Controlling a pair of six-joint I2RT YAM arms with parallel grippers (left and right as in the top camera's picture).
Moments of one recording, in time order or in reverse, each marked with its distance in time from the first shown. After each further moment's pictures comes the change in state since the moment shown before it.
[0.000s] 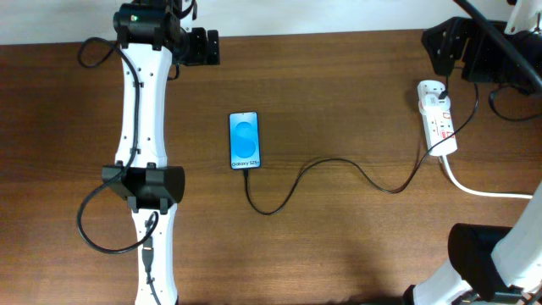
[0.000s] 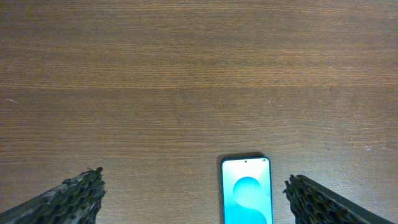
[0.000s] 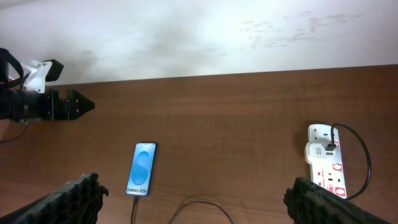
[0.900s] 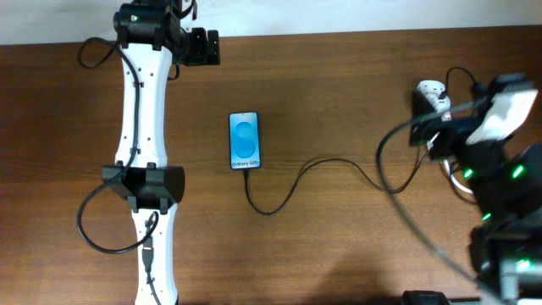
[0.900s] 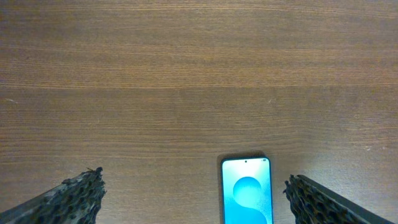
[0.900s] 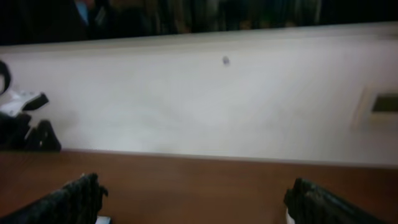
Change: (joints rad) left arm 0.000 0.000 0.000 0.000 0.000 0.000; right arm 0.040 -1.033 -1.844 1.421 0.119 -0.001
